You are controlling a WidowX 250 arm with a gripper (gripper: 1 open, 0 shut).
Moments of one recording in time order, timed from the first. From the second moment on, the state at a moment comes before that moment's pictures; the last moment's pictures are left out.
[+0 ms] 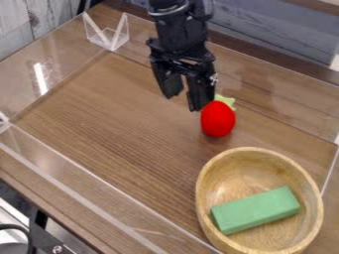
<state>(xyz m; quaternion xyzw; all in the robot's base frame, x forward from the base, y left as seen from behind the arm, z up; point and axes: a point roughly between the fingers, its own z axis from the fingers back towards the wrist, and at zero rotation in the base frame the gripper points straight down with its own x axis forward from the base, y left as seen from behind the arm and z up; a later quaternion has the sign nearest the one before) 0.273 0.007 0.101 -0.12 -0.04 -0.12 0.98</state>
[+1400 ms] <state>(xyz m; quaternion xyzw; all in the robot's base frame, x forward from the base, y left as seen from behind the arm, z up) 0.280 0.001 0.108 -0.12 -0.06 -0.15 0.98</state>
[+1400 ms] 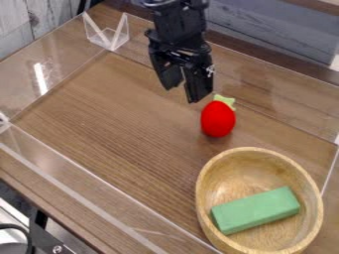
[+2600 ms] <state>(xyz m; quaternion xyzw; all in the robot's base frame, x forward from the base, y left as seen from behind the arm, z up) 0.261 0.049 0.099 -0.08 -0.08 -0.11 0.99</state>
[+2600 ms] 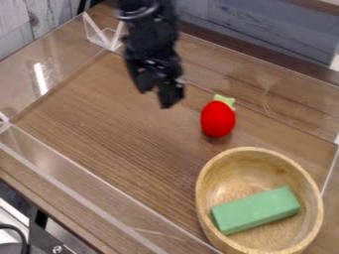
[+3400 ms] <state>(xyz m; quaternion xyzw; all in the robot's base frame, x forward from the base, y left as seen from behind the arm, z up) 0.310 0.069 0.099 -0.05 -0.10 -0.09 0.99</state>
